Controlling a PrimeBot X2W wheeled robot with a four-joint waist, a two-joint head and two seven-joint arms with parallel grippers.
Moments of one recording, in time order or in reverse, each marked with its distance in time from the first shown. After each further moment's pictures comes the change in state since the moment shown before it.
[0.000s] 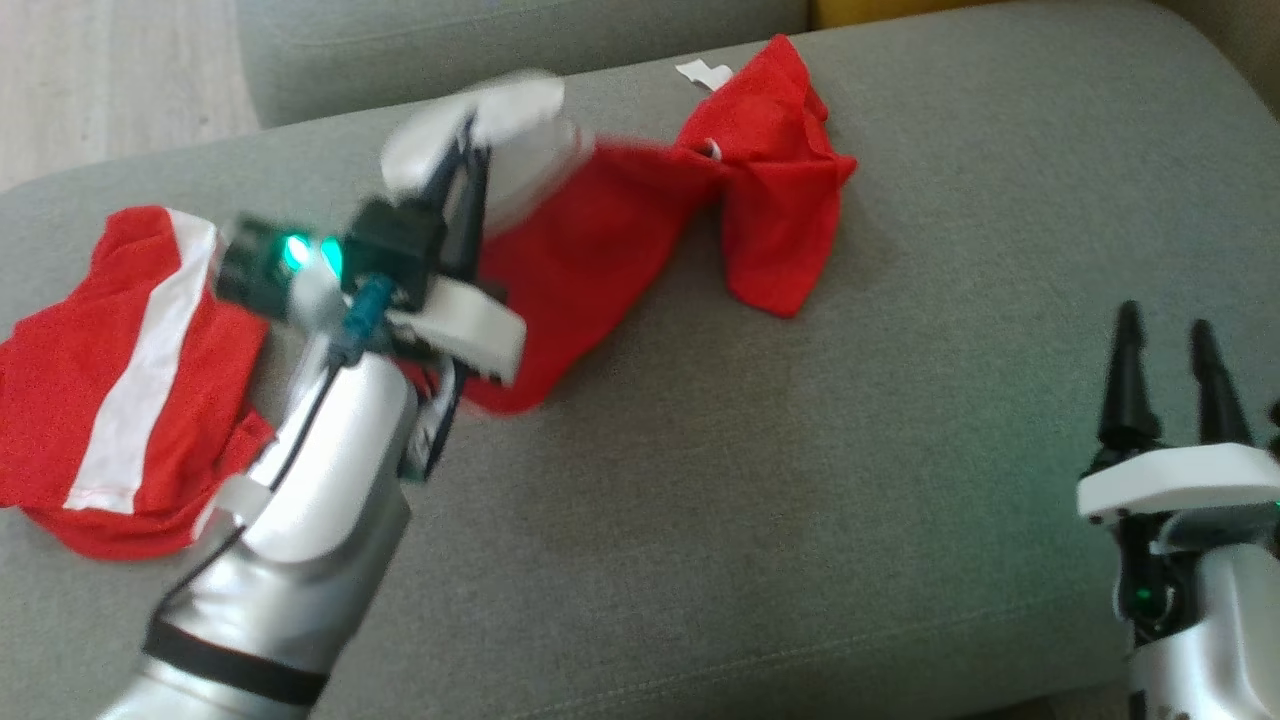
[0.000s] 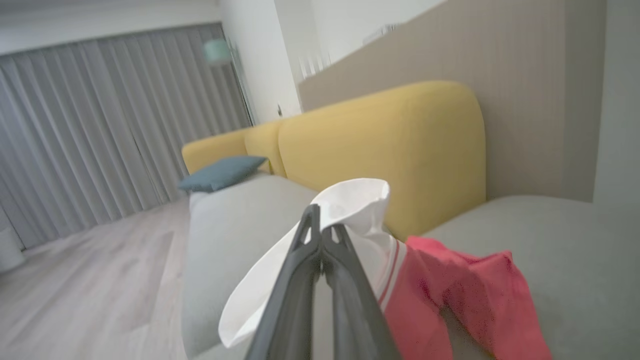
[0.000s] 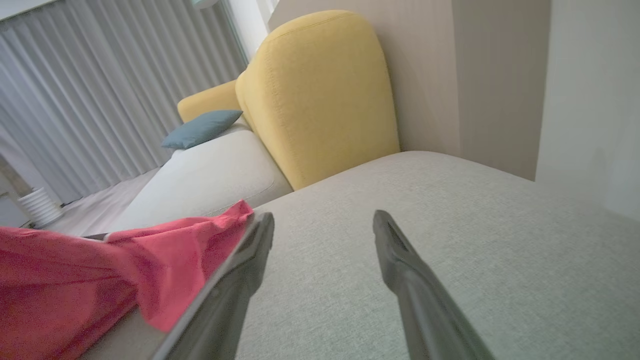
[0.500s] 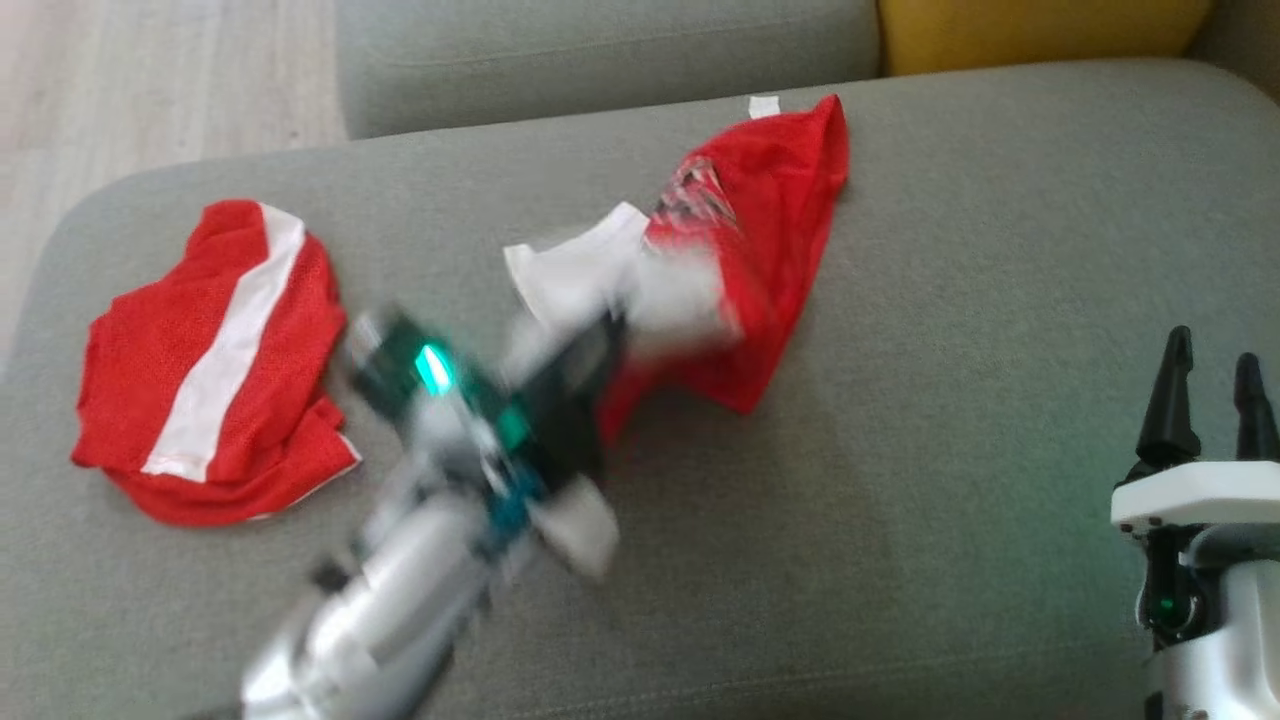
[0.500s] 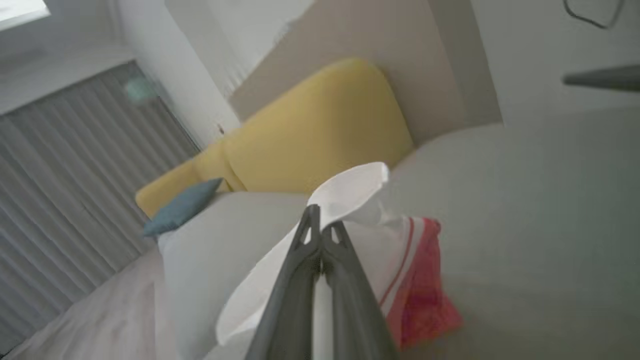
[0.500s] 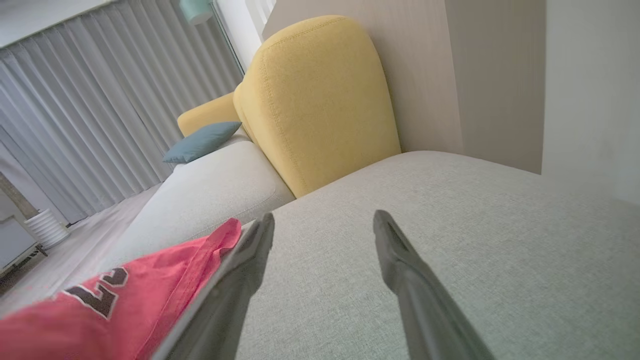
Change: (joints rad) left arm 0.108 0.074 -0.189 -0.219 0.171 -0.045 0.008; right arm -0.020 0.001 -0.100 0.101 0.009 0.000 -0.045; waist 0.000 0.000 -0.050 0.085
